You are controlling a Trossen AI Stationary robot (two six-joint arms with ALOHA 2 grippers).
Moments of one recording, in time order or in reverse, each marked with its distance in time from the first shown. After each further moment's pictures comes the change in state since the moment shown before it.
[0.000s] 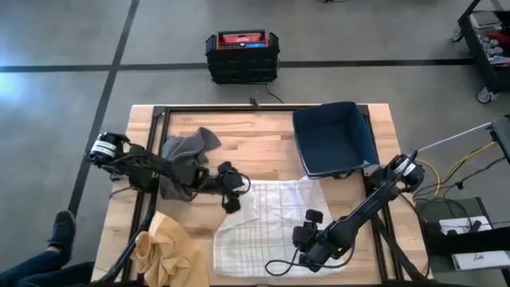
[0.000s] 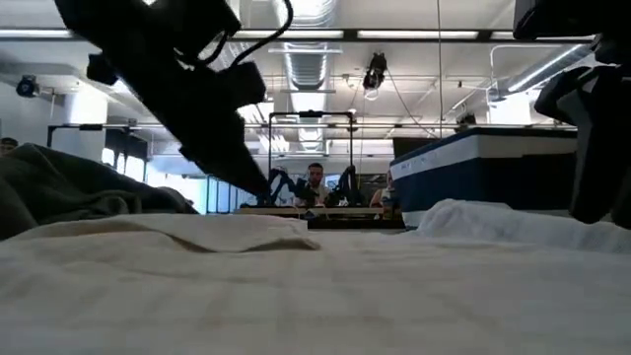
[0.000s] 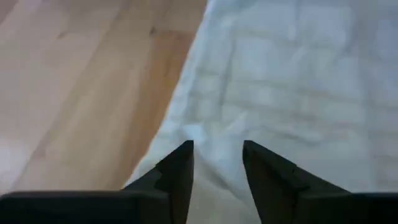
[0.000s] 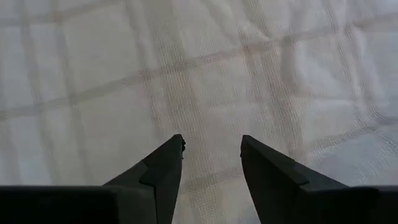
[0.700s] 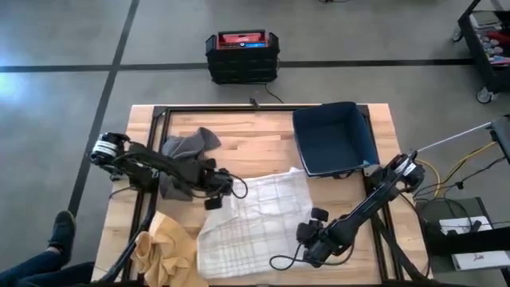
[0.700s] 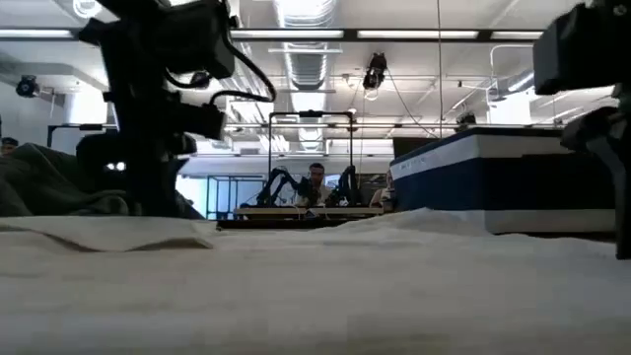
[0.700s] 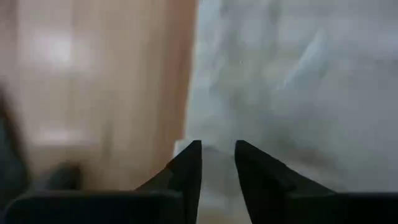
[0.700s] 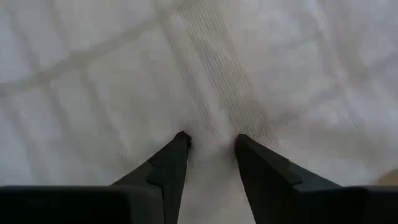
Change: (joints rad) left arm -0.003 -0.056 0.146 -0.854 0.019 -0.011; right arm -0.002 -0.006 -0.093 -0.027 -0.110 0.109
